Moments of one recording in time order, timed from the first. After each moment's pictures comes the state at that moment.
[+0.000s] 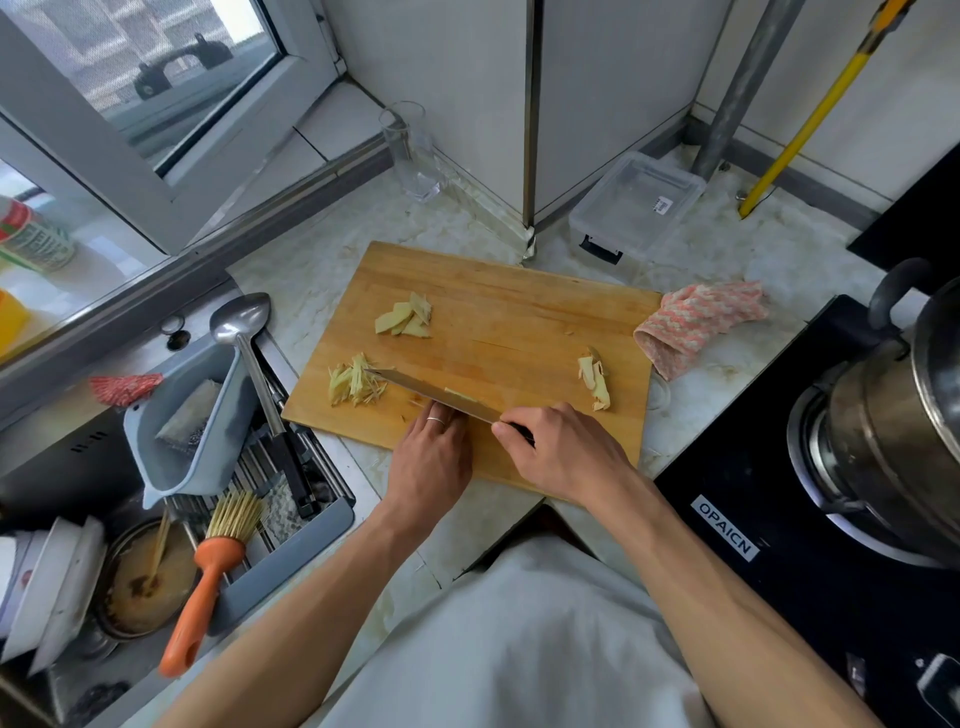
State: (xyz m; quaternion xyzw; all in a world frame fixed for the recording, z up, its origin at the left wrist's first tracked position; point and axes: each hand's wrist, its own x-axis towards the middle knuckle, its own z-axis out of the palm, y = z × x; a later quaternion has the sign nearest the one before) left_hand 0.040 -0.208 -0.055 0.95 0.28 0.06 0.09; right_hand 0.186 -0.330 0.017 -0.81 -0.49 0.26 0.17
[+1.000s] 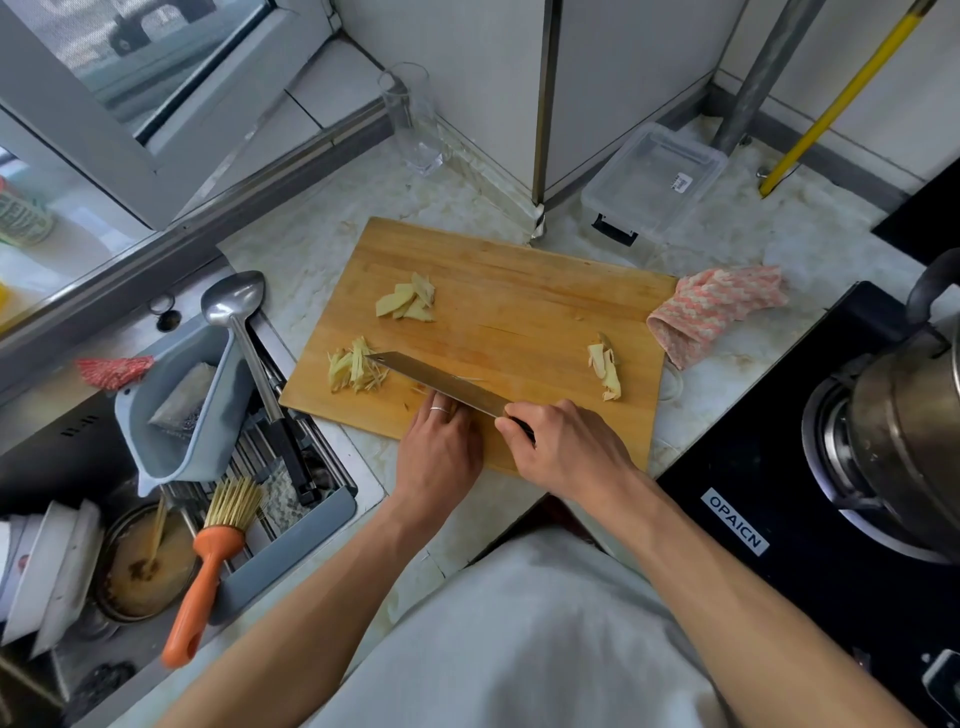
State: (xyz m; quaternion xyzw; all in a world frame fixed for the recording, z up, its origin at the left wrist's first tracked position) left_hand 0.044 -0.211 -0.059 0.94 0.31 0.09 0.15; right_hand 0.178 -0.325 0.009 -0.82 -0.50 0.23 0.16
